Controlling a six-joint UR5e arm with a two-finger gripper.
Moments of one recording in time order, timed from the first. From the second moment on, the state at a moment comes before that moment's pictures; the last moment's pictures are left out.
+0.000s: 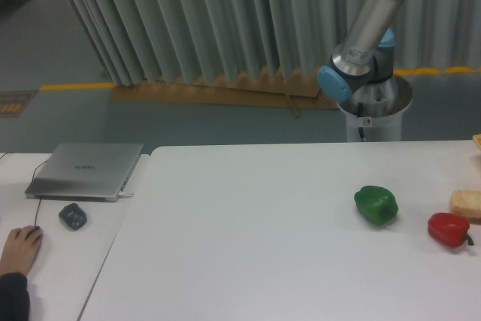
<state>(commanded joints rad) 3.07 -2.01 -1.57 -0.81 1.47 1.02</state>
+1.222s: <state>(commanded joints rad) 3.16 -1.93 -1.72 -0.81 1.45 1.01</state>
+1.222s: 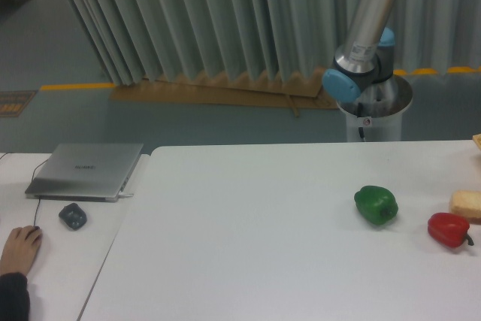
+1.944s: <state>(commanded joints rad) 3.13 -1.95 -1.72 -0.81 1.45 1.02</state>
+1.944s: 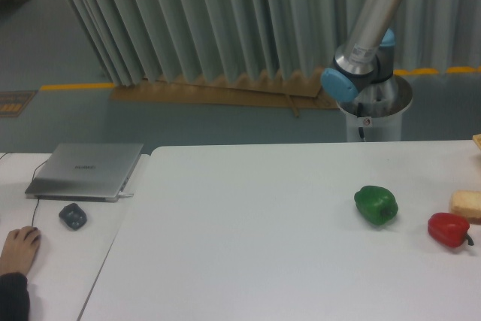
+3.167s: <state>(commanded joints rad) 2.88 -1.67 -1.71 -1.05 1.51 0.98</state>
